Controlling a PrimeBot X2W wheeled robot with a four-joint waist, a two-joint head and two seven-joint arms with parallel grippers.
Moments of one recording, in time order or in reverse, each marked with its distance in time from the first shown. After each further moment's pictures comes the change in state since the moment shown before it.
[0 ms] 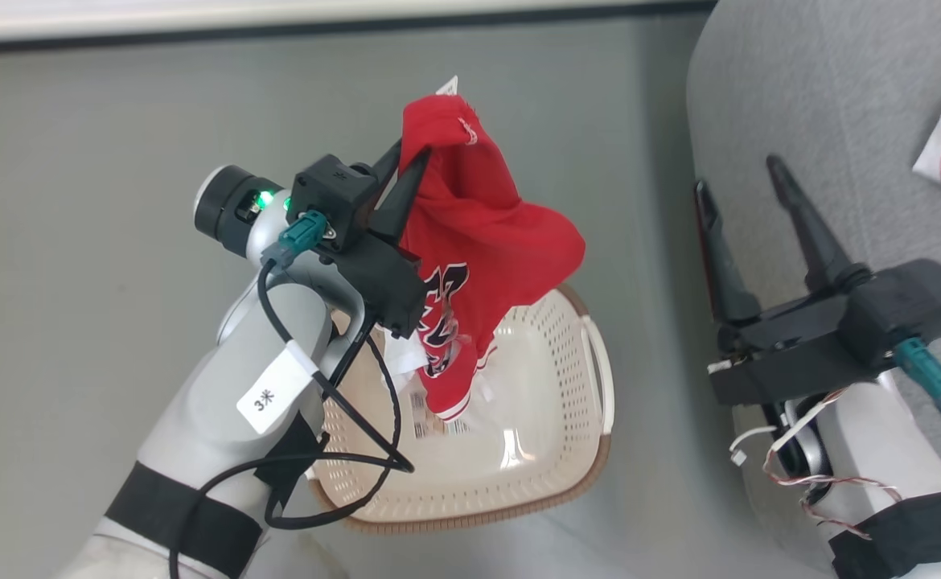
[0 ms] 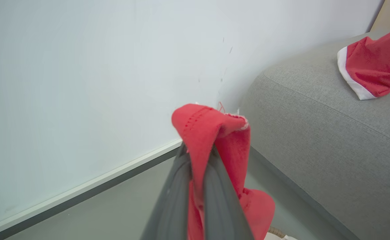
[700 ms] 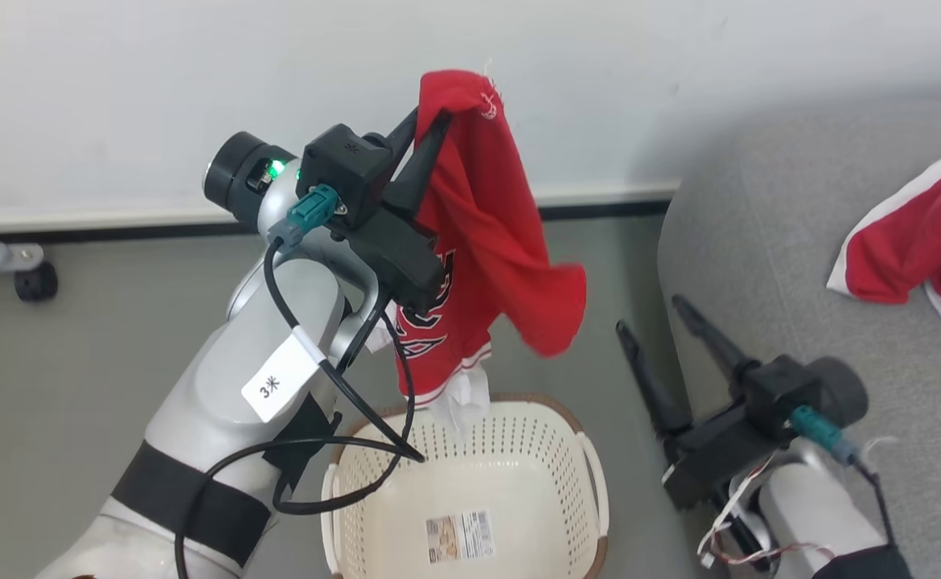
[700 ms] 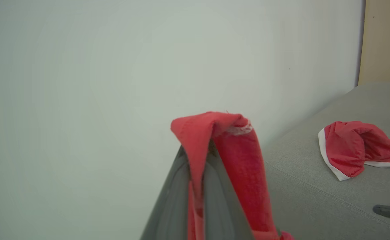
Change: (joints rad) left arm -0.045 -0.012 -0.014 -0.028 -0.017 0.000 0.000; right arm 0.063 0.015 0.132 0.234 0.007 0.067 0.000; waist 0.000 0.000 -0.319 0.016
